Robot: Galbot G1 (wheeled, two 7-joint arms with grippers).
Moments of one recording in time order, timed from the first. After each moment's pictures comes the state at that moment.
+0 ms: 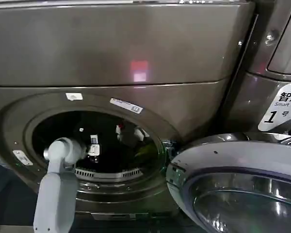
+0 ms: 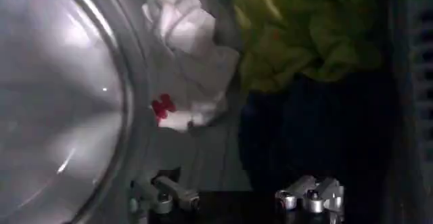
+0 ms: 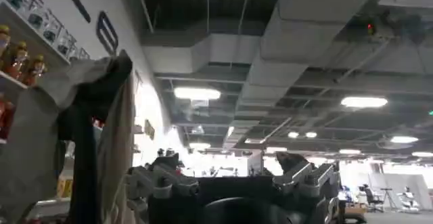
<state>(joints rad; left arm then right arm) 0.73 -1.40 -0.57 -1.64 1.30 -0.07 1.34 -1.73 0.99 2.57 1.51 0.45 -0.22 -0.08</state>
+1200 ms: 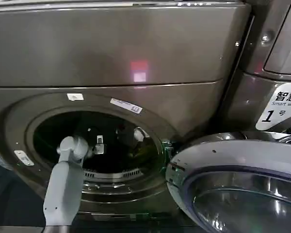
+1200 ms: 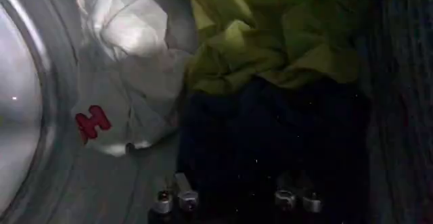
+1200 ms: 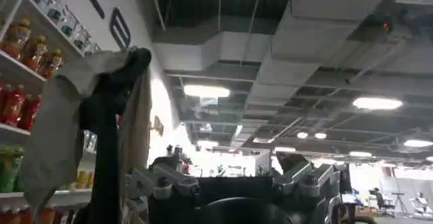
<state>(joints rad) 0.65 -1.41 -0.55 -1.36 1.16 -0.06 1.34 -1.71 0.99 2.53 1.52 0.44 -0.21 -0.08</state>
